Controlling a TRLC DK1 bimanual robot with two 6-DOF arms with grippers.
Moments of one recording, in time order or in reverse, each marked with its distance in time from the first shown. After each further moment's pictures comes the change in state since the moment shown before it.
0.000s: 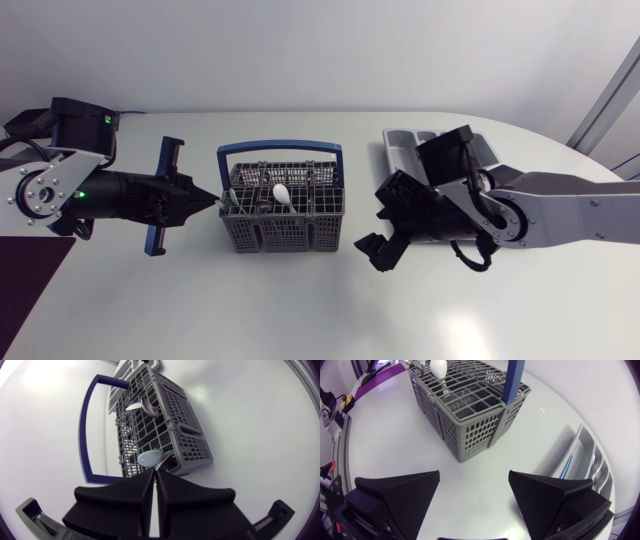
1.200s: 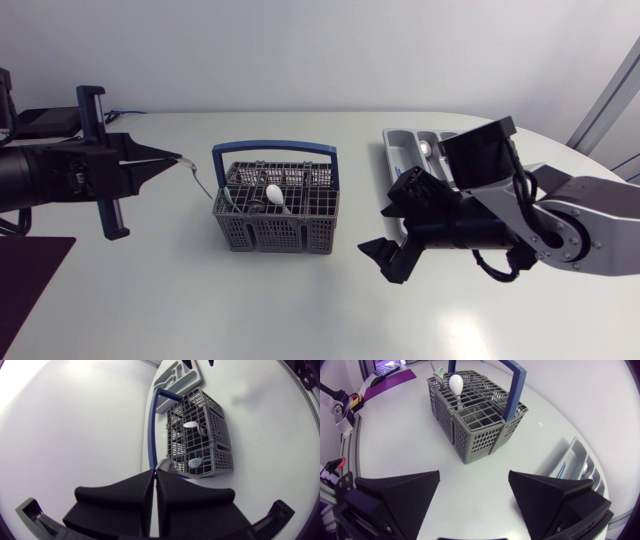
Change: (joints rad) left arm 0.092 -0.314 0.019 -0.058 0.079 -0.179; right arm 0.054 -0.210 -0.046 -0.084 0.005 0.000
